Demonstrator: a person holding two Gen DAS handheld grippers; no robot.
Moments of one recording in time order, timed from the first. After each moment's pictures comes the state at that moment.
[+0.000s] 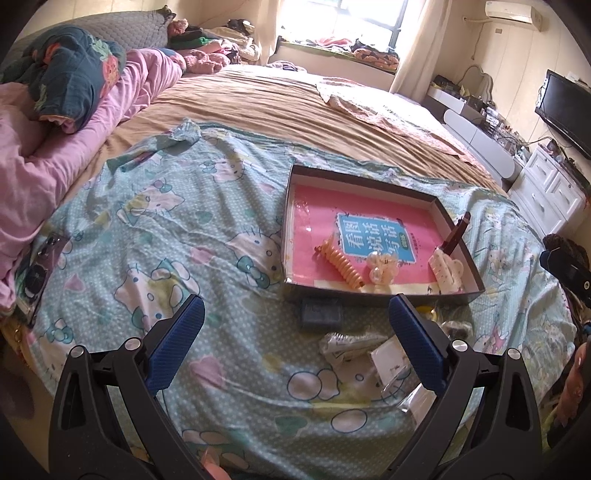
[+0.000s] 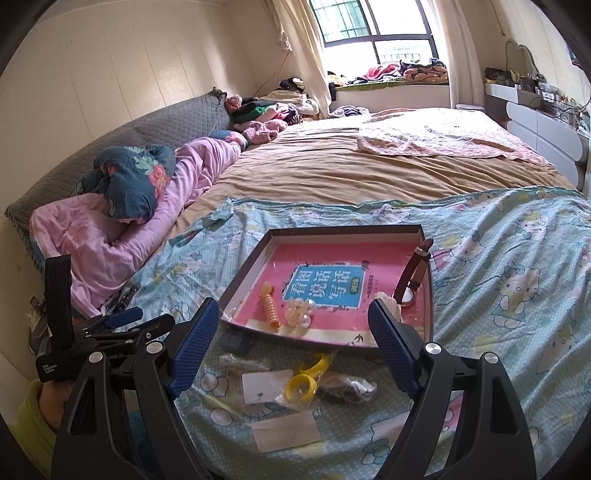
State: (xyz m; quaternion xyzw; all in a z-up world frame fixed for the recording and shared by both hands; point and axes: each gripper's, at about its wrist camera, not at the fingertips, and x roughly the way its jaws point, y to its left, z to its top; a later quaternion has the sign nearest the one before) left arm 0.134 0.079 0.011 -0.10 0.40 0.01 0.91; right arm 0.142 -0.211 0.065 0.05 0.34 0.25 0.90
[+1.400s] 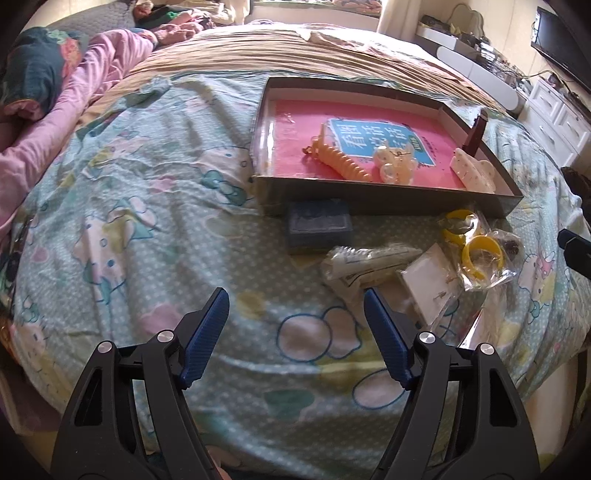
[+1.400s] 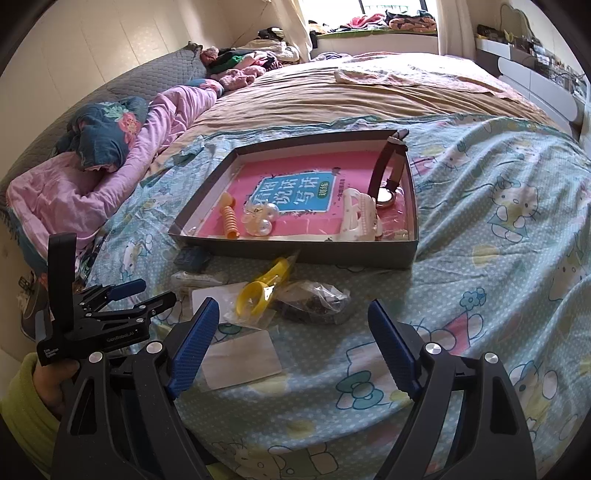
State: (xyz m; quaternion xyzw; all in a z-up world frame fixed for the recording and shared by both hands) left arm 0.140 0.046 -0.070 -0.03 0.48 -0.01 0.88; right arm 0.132 -0.232 -0.017 0.04 0.44 0.22 0.87
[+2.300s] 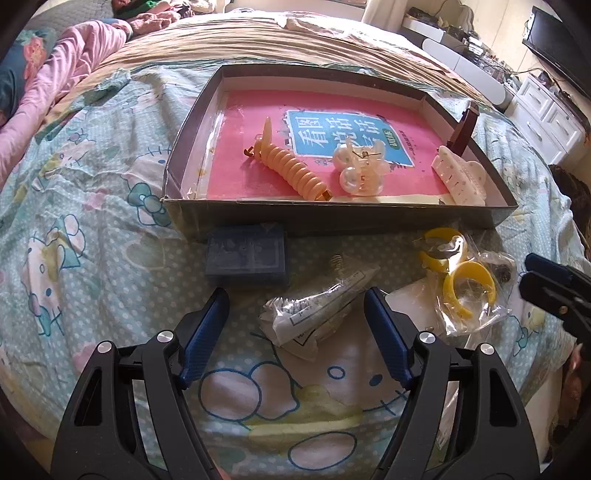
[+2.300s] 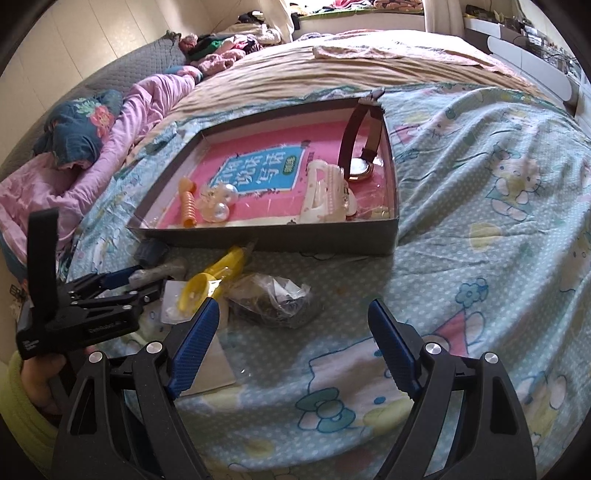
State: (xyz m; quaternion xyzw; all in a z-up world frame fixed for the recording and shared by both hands) left arm 0.178 0.017 -0.085 -0.05 0.50 -0.04 0.86; right arm 0.165 -0.241 -0.054 0.04 0.48 0.20 0.85
